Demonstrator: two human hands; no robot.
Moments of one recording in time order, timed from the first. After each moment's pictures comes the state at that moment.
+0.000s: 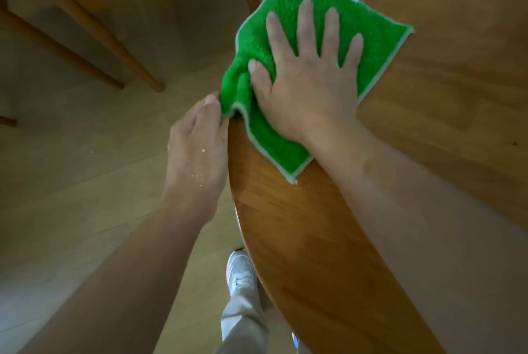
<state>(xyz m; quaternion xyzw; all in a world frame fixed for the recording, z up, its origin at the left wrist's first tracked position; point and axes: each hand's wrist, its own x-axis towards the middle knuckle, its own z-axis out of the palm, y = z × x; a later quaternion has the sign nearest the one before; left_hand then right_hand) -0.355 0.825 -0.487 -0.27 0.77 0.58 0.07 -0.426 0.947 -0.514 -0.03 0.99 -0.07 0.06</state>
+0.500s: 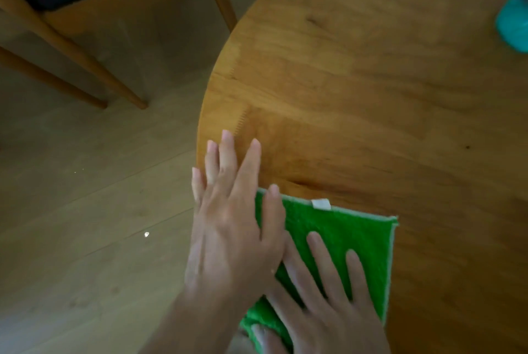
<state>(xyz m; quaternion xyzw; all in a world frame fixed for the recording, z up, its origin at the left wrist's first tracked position) -0.293 0.877 -0.481 -0.01 0.94 0.33 0.07 -0.201 0.995 -0.504 -0.16 0.97 -0.10 0.16</state>
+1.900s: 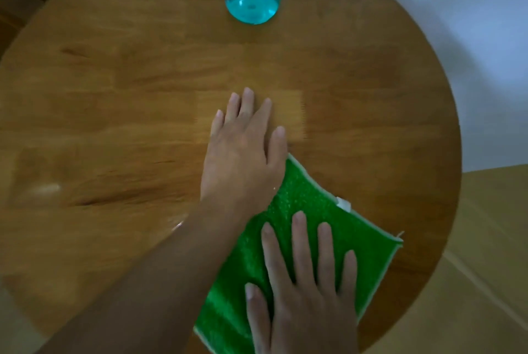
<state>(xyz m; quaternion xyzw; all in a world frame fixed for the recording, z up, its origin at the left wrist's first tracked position) -0.308 1.103 -0.495 0.24 0.93 0.26 0.12 -0.137 1.118 -0.494 0.22 0.95 -0.11 0.17</state>
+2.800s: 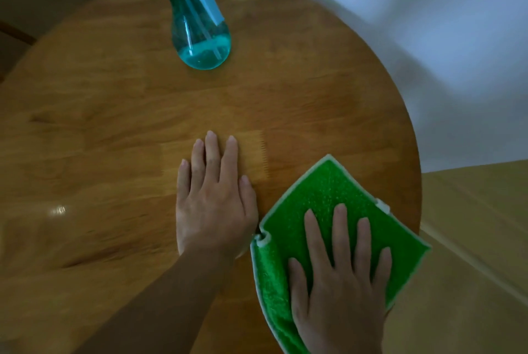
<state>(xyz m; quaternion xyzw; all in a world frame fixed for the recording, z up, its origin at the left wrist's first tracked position) -0.302 1.116 -0.500 0.23 0.96 0.11 0.10 -0.144 1.192 -0.494 0.33 0.92 -0.14 0.17</state>
